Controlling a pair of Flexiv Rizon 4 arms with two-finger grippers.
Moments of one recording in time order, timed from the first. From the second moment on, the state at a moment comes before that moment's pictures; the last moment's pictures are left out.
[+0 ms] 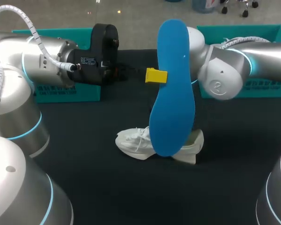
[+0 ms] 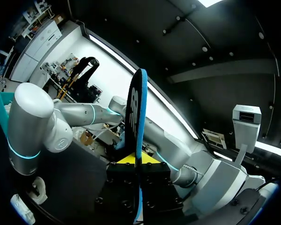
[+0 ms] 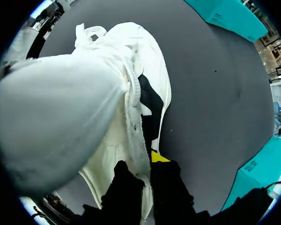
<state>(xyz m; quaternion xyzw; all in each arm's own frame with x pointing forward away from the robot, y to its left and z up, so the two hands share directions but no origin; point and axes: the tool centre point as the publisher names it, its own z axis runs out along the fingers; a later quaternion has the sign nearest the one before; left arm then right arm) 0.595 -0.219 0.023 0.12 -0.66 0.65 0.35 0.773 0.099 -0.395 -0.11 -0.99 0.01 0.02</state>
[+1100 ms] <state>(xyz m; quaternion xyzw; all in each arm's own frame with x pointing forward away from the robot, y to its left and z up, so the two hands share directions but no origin) 0.595 -0.219 0.023 0.12 -0.66 0.65 0.35 0.746 0.130 -0.357 -0.60 -0.80 -0.03 0.08</state>
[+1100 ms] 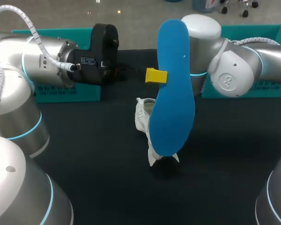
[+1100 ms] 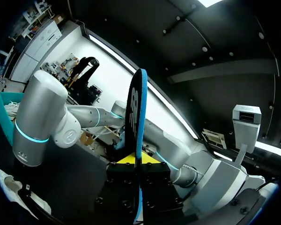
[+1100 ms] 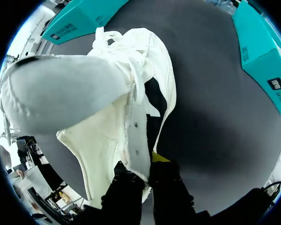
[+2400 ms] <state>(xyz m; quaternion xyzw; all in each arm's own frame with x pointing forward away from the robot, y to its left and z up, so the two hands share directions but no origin) 0.595 -0.219 0.023 0.12 -0.66 0.65 0.35 0.758 0.135 -0.381 -0.62 -0.78 -0.09 0.07</state>
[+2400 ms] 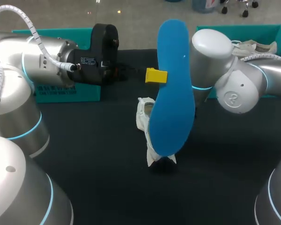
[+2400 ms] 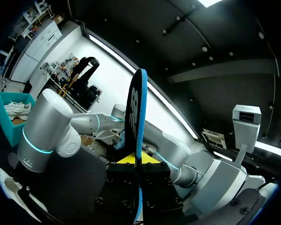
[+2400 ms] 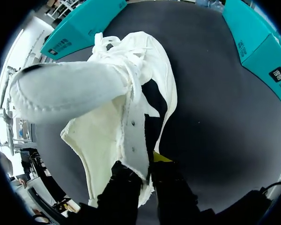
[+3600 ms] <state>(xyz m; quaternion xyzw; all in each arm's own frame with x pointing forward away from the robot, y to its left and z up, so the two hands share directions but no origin) 0.595 -0.219 0.023 0.12 -0.66 0.65 0.35 0.757 0.105 -0.315 -0.67 -0.67 -0.20 0.23</state>
